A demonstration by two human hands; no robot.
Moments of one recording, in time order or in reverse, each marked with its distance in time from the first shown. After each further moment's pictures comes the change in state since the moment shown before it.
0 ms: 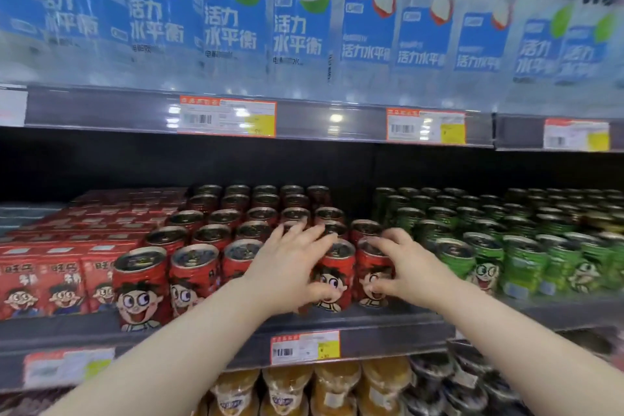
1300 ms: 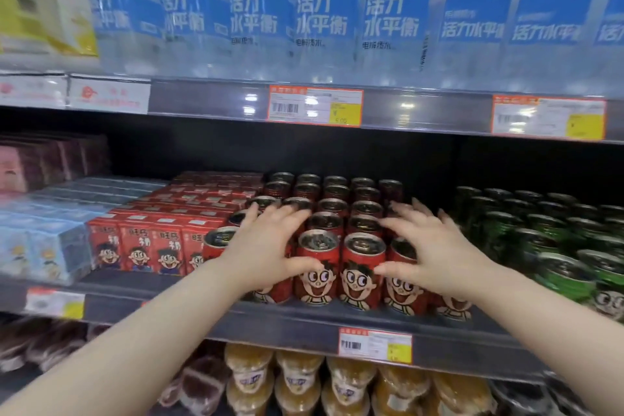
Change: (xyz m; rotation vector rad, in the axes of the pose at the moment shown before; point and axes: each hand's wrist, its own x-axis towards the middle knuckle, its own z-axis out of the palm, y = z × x) left_hand -0.057 -0.085 -0.019 -0.001 0.036 -0.310; right_hand 0.027 -0.067 -0.017 -0.052 -0.020 -0.278
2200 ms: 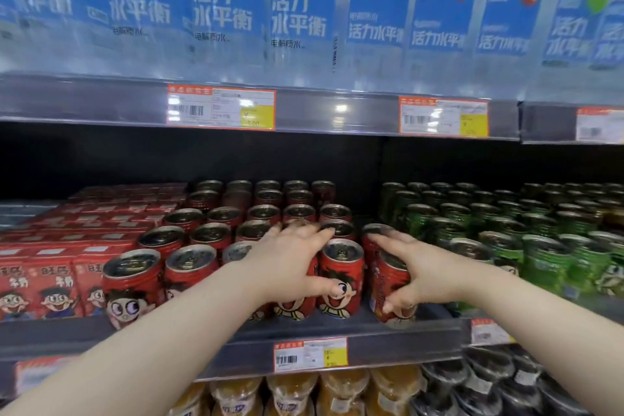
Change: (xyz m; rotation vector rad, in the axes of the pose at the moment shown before) left_hand 0.049 0.092 0.016 -0.015 -0.217 0.280; right_hand -0.037 0.076 0.008 0.194 -0.246 0.148
